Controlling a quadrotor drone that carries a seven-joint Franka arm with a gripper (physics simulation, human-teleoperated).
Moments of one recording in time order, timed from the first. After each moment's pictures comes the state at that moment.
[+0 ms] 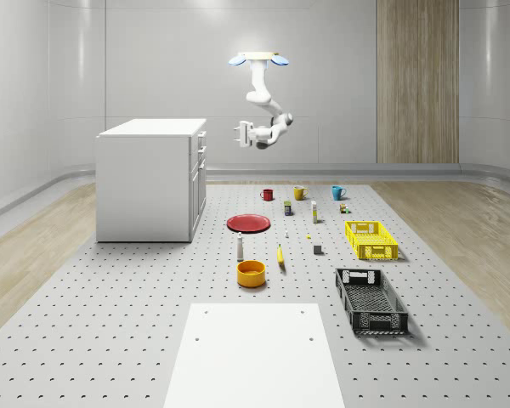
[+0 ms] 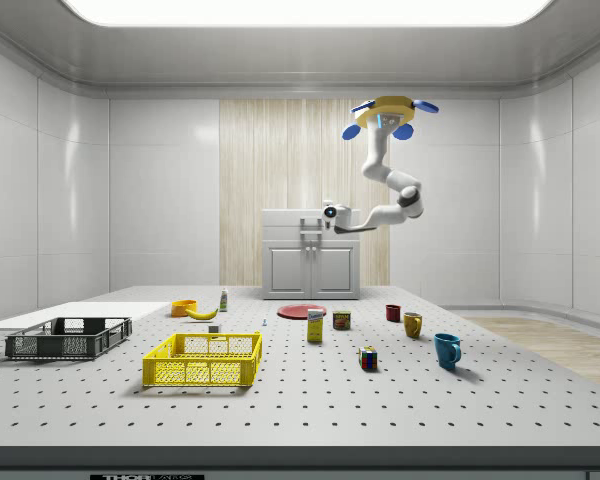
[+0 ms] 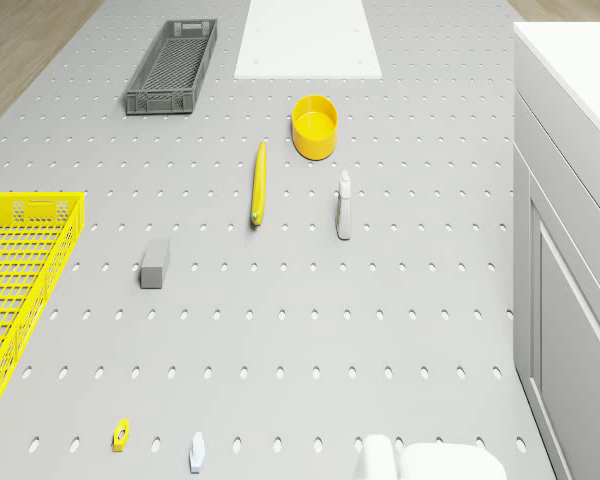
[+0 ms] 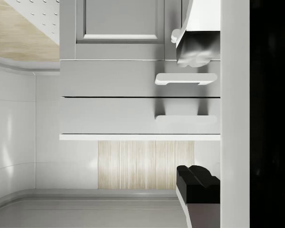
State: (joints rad) arm 0.85 -1.04 -0.54 -2.62 1.17 2.16 0.69
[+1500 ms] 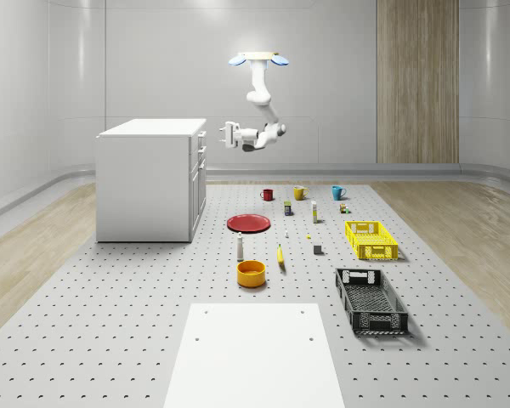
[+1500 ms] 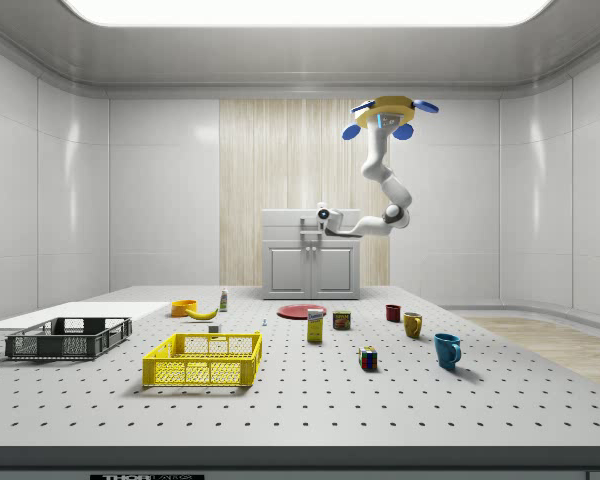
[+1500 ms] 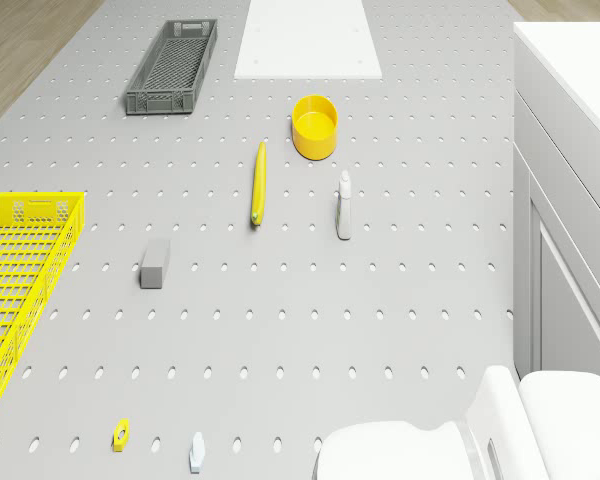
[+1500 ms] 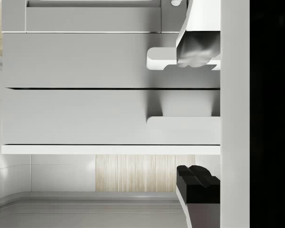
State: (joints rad) arm 0.87 -0.71 -0.38 -2.47 1.49 2.19 0.51
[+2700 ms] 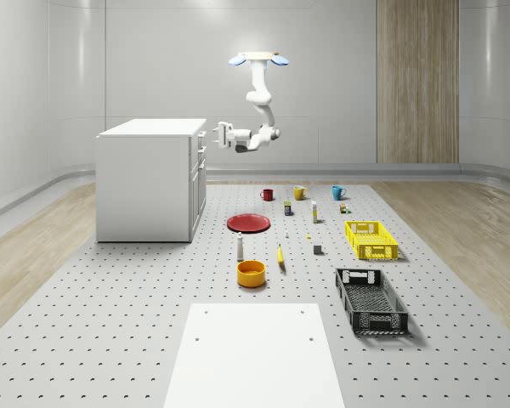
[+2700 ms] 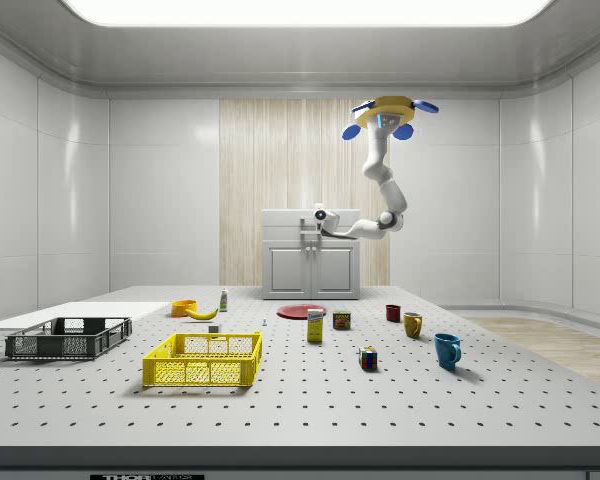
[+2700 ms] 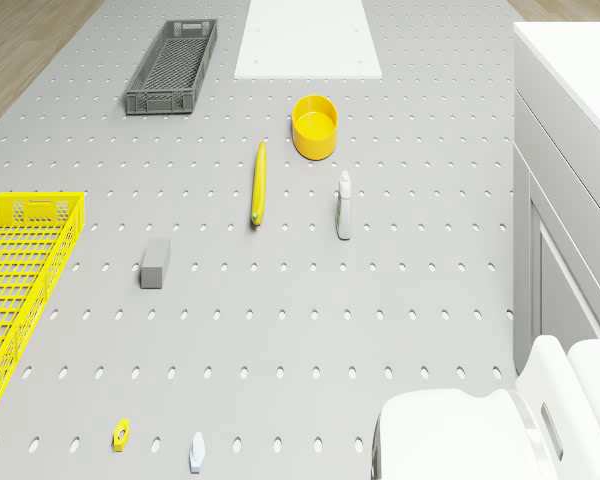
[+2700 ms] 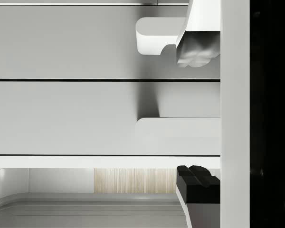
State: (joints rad) arm 0.78 -0.55 -0.22 -2.38 1.64 2.17 0.45
